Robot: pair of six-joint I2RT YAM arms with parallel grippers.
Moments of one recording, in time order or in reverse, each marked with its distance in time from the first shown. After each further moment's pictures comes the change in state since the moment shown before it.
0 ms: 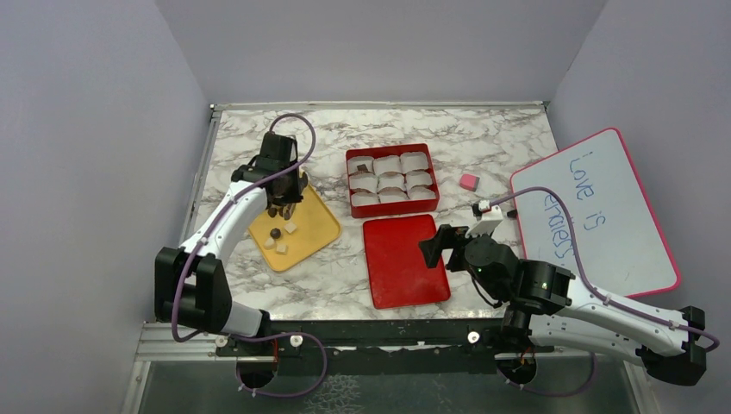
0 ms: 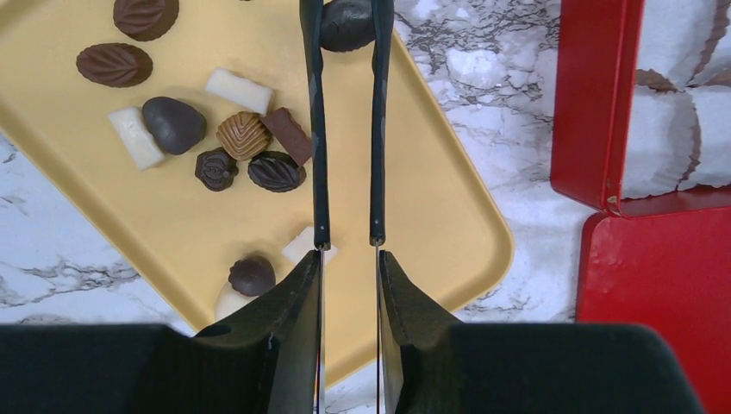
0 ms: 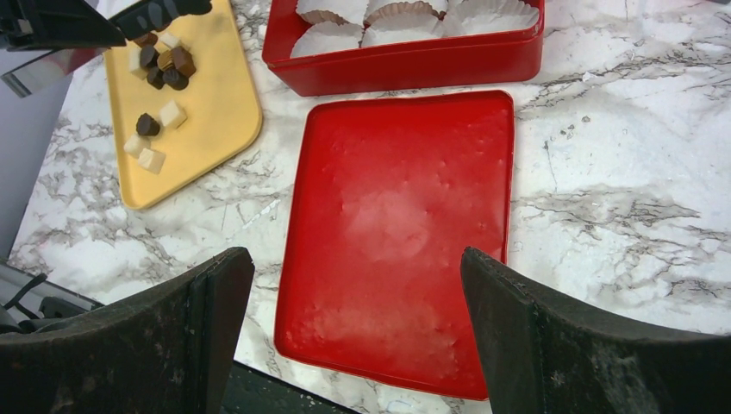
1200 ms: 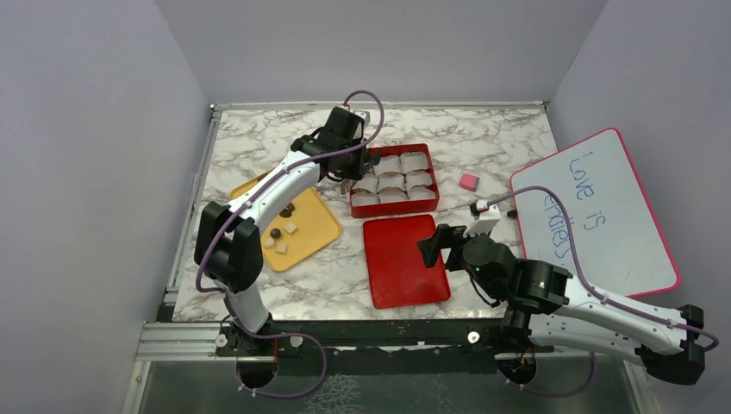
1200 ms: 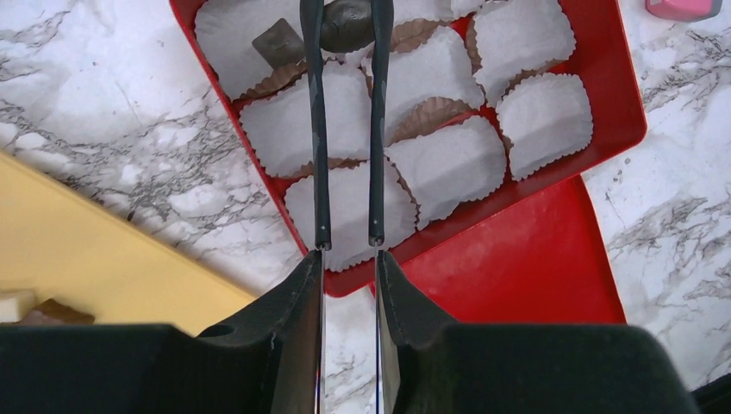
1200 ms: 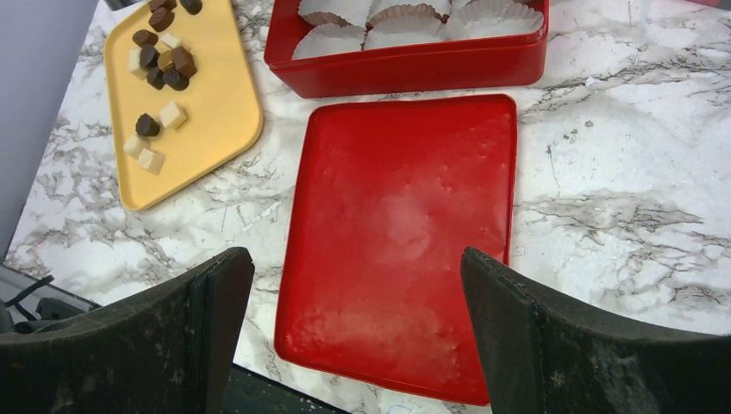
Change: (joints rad) left arm -0.291 0.291 0.403 0.018 0.102 -0.015; right arm 0.000 0.016 0.000 0.020 0.001 -0.011
